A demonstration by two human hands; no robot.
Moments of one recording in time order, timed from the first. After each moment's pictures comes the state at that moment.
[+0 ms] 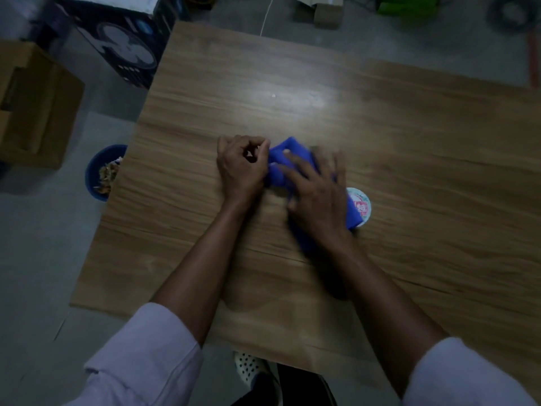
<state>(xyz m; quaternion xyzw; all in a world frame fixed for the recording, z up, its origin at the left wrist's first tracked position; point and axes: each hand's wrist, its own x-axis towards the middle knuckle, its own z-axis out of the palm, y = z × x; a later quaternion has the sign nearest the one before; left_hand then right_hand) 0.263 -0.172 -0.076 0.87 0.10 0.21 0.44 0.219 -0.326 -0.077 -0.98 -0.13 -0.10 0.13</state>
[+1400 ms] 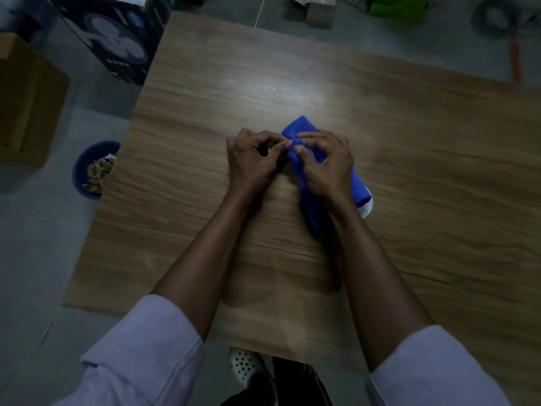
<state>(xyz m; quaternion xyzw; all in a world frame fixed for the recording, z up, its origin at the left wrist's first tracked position) 0.264 -0.176 -0.075 0.86 0.04 0.11 0.50 0.255 -0.325 -0.064 -0.86 0.06 -0.07 0.50</state>
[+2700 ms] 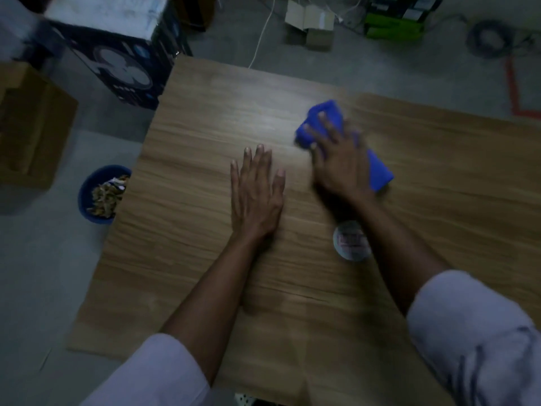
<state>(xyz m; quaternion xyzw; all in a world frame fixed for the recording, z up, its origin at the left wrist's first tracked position) 0.277 -0.185 -0.089 0.96 0.02 0.08 0.26 0.348 -0.363 -0.068 -0.99 -0.07 0.01 0.11</state>
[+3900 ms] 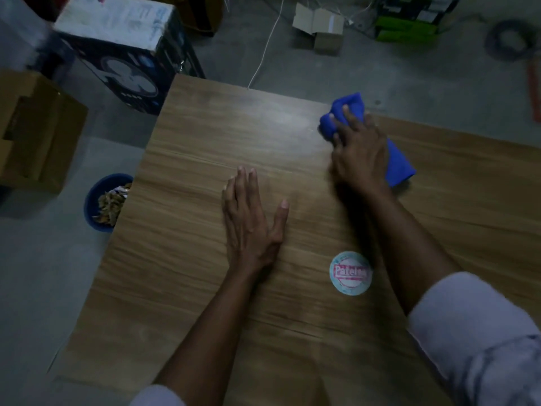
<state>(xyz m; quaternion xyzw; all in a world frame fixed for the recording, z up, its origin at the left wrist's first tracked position) 0.276 -0.194 -0.079 0.97 0.06 0.10 0.20 0.414 -0.390 -0.051 -0.99 0.00 -0.02 0.15</state>
